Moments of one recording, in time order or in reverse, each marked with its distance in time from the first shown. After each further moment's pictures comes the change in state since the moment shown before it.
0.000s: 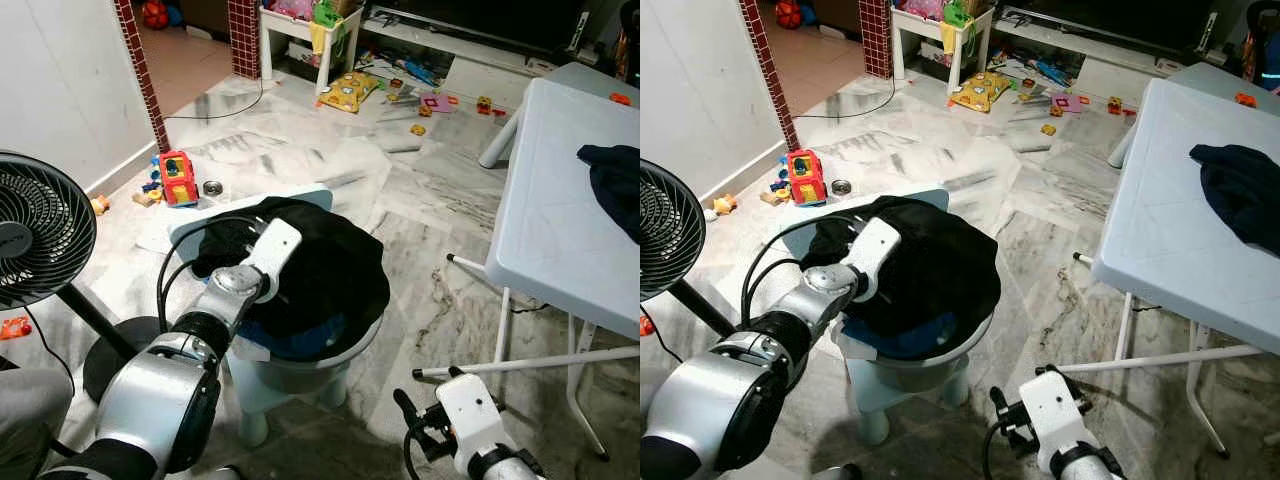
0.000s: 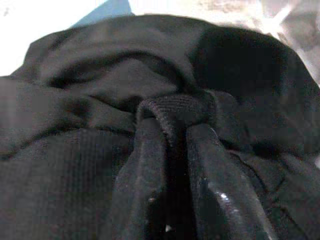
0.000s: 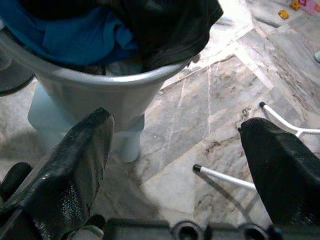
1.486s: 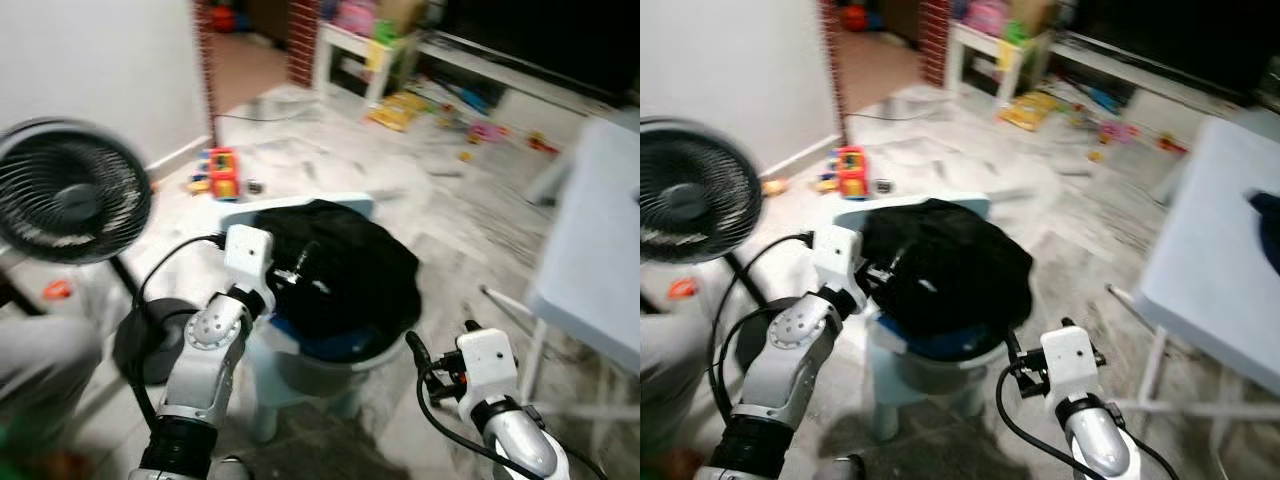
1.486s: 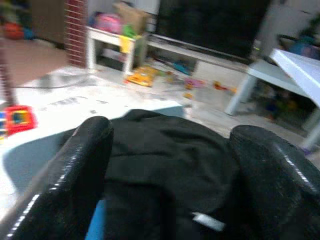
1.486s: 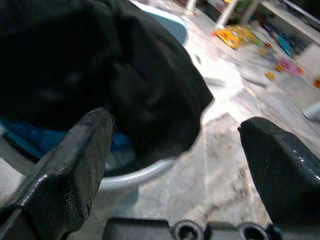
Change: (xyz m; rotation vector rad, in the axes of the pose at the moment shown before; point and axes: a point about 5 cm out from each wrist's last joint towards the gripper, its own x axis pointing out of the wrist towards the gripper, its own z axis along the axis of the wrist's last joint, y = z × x) left arm -0.061 -0.033 0.011 -0.288 -0.451 0.062; right arm 0.026 -0.028 0.028 0.108 -0.167 -0.129
